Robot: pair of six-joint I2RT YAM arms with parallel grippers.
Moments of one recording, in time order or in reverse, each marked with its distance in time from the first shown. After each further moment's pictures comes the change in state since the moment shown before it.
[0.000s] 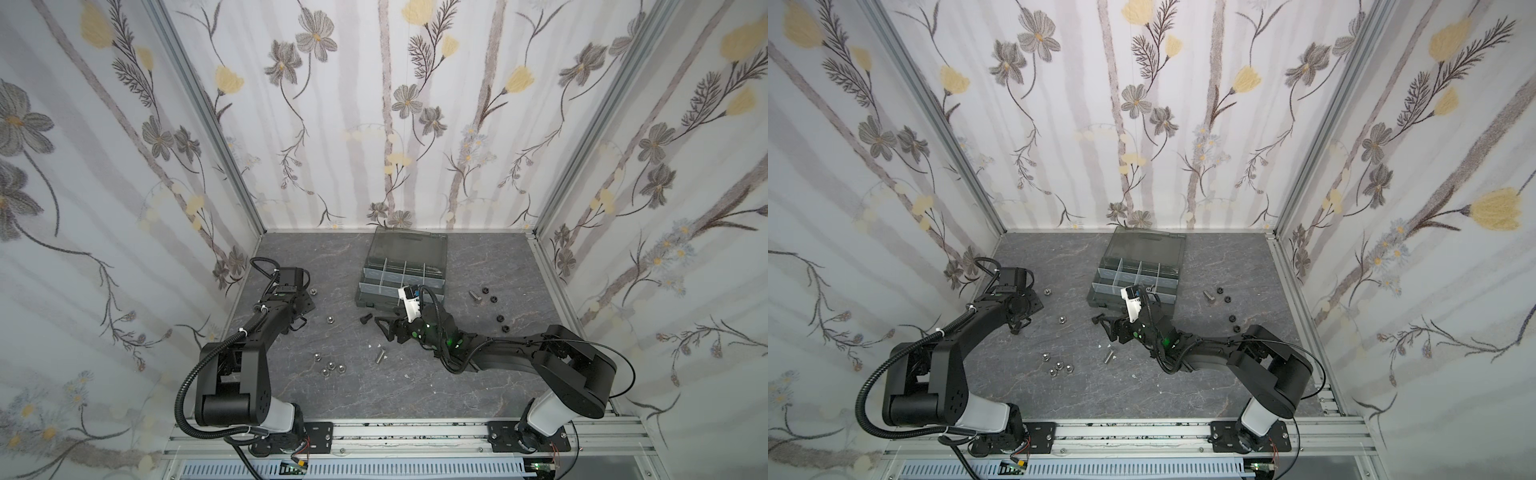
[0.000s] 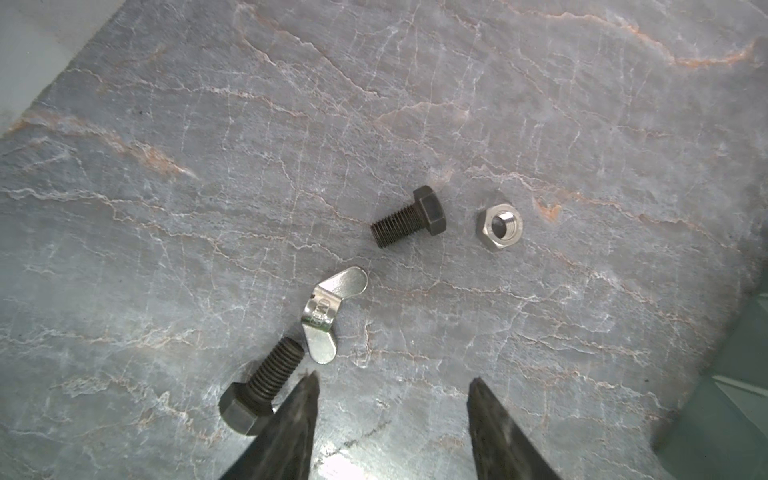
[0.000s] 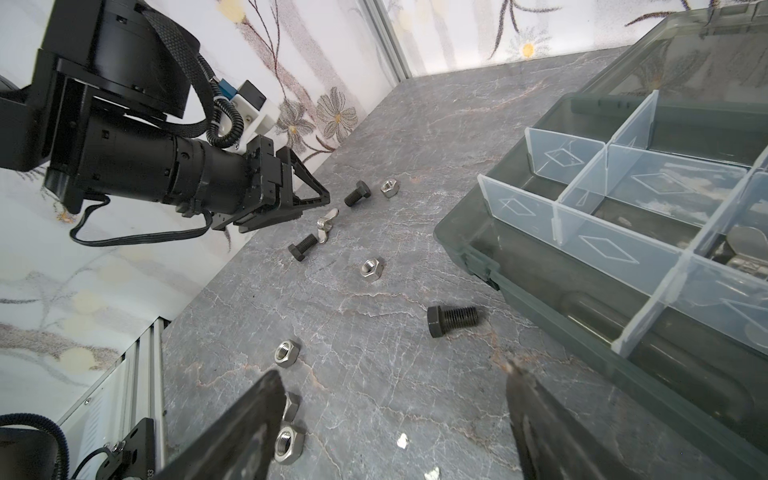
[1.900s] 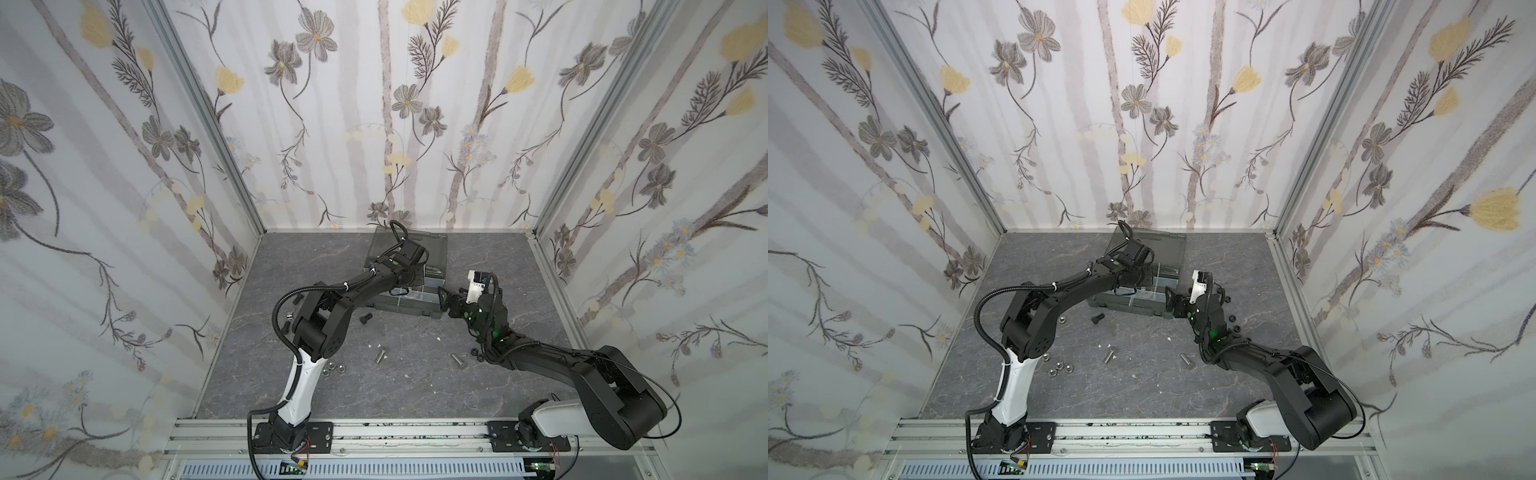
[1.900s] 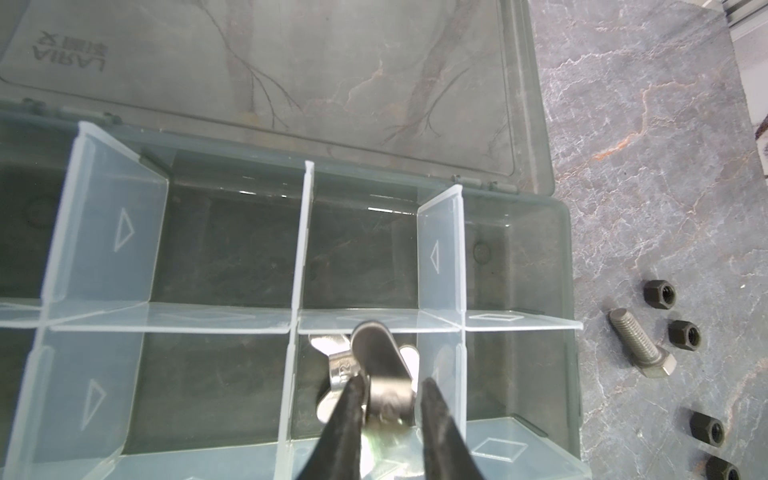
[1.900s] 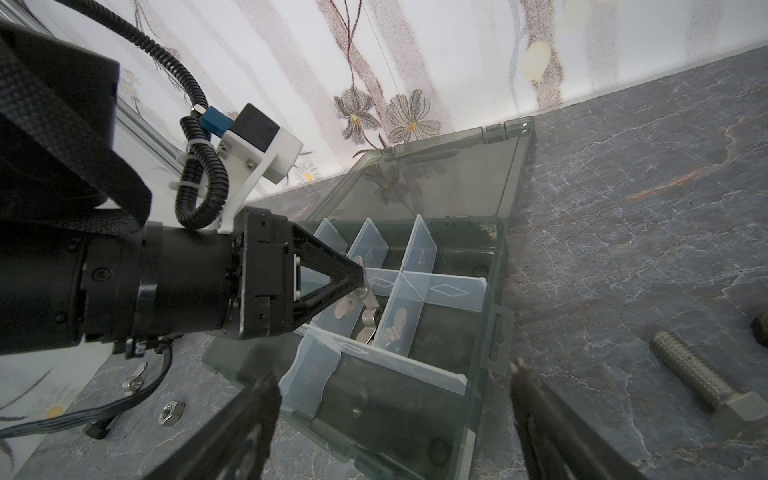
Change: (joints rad) left arm -0.695 0.684 0.888 -0.069 0.118 -0.050; right arm -0.420 -0.247 -0.233 0.011 0.112 0.010
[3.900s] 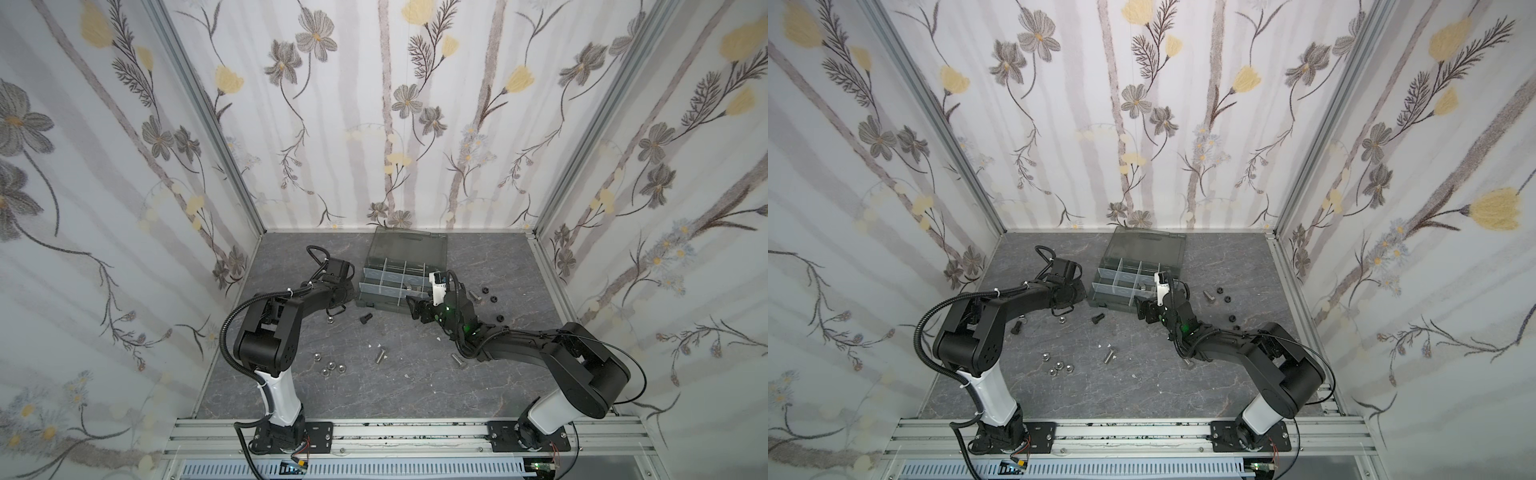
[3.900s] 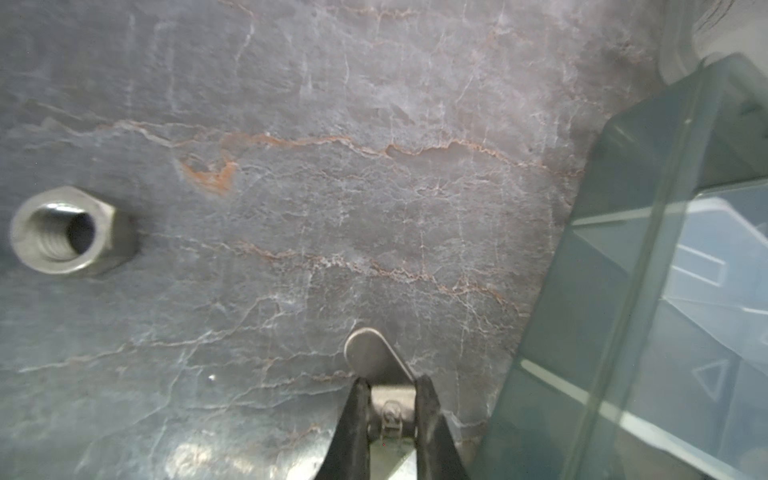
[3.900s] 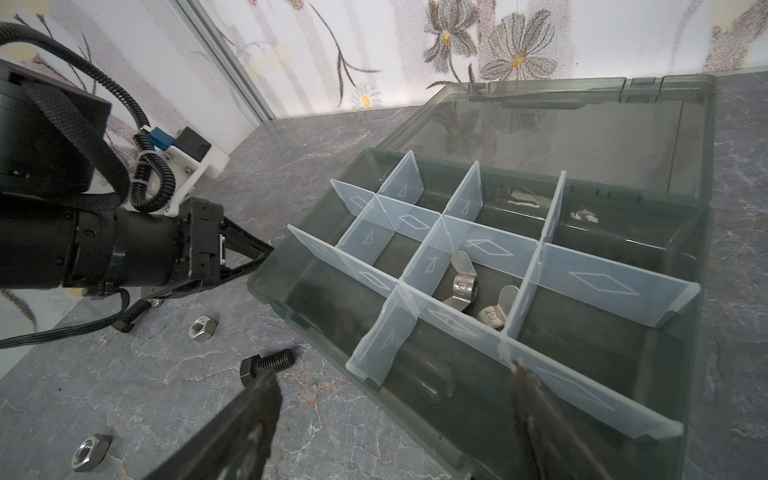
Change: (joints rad) left arm 0.399 -0.354 -0.695 0.258 -0.026 -0.026; right arm 0.195 0.199 0.179 -0.068 0.015 -0.112
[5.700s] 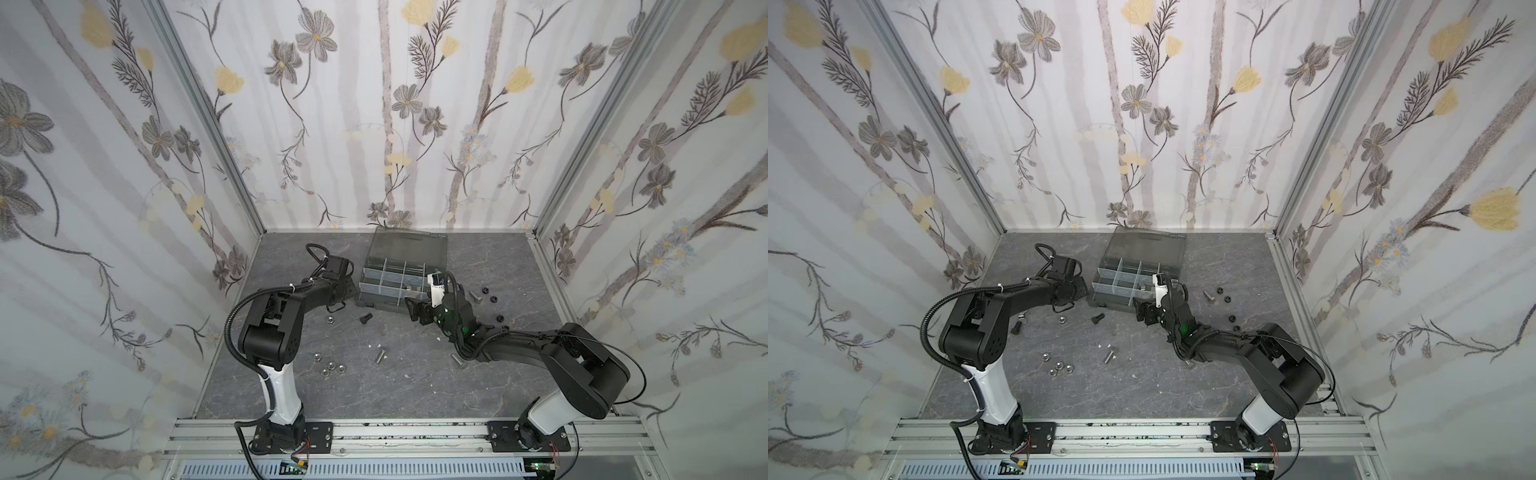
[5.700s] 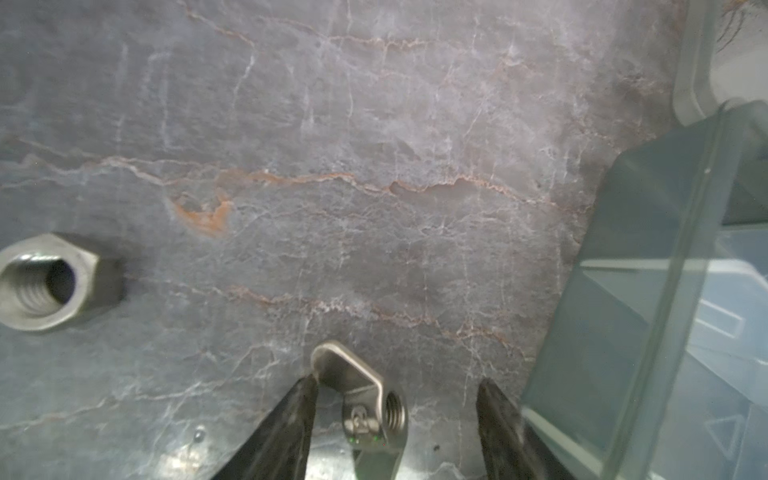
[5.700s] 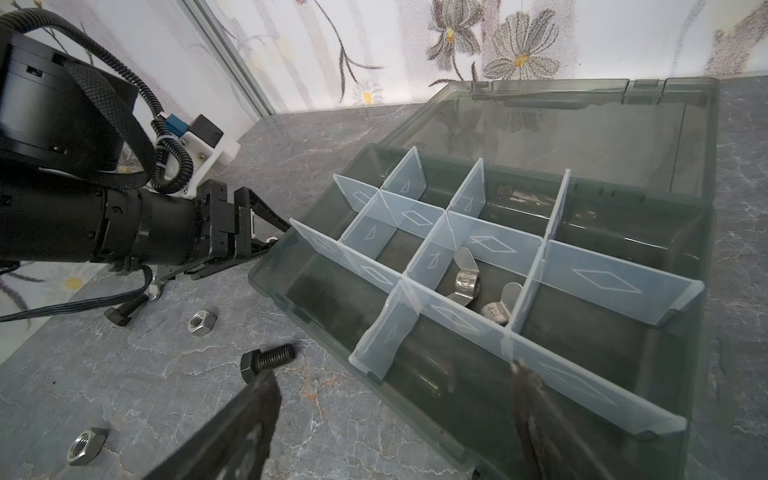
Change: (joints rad) left arm 0.021 0.087 0.061 0.027 0.003 -0.009; right arm 0.017 0.005 0.002 -0.002 0.011 -0.012
